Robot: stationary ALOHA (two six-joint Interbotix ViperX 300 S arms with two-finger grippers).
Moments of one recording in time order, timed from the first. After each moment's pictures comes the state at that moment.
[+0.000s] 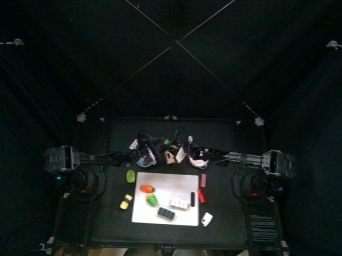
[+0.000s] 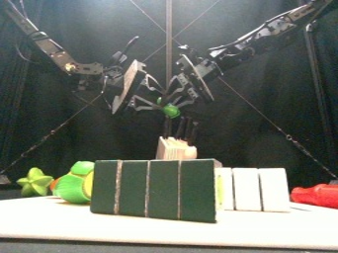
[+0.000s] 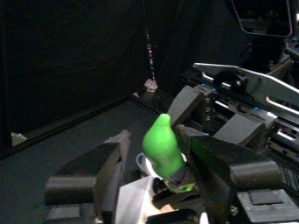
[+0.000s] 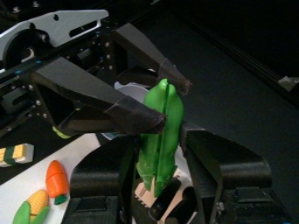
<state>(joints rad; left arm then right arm) 0.25 -0.04 0.78 -0.40 -0.80 -0.04 -0.30 -0.07 0.47 -1.06 0.11 1.32</state>
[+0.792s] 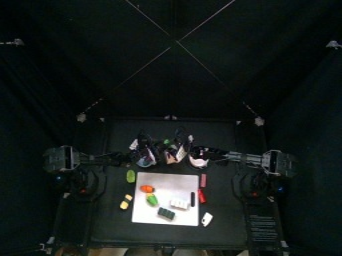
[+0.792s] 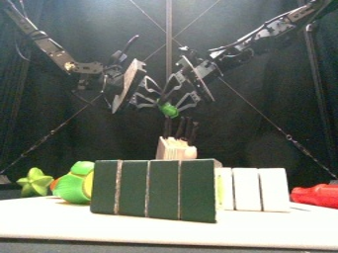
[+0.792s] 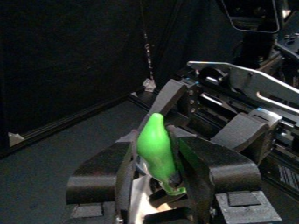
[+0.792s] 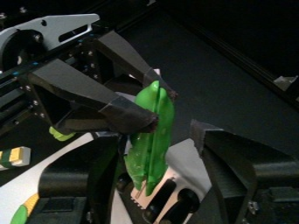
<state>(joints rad) 0.25 -0.04 0.78 -0.40 -0.80 -0.03 -0.30 -0.07 0.46 -1.05 0.11 1.32</state>
